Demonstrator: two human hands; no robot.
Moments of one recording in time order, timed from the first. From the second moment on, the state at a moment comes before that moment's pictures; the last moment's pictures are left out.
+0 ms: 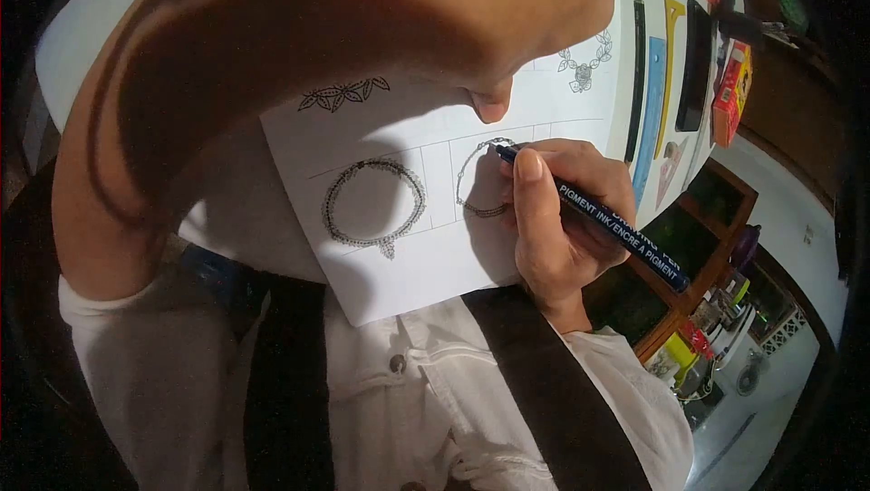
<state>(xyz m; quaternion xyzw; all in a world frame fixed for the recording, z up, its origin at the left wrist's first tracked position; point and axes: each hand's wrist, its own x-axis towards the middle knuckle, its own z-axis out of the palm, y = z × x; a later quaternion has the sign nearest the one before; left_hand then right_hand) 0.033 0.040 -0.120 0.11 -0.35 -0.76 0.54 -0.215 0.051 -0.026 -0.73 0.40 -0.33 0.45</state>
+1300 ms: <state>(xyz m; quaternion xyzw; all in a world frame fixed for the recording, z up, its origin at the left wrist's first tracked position) 0.041 0.037 -0.119 0.06 -0.27 -0.81 0.52 -0.218 0.048 -0.026 -0.74 0.38 -0.32 0.45</state>
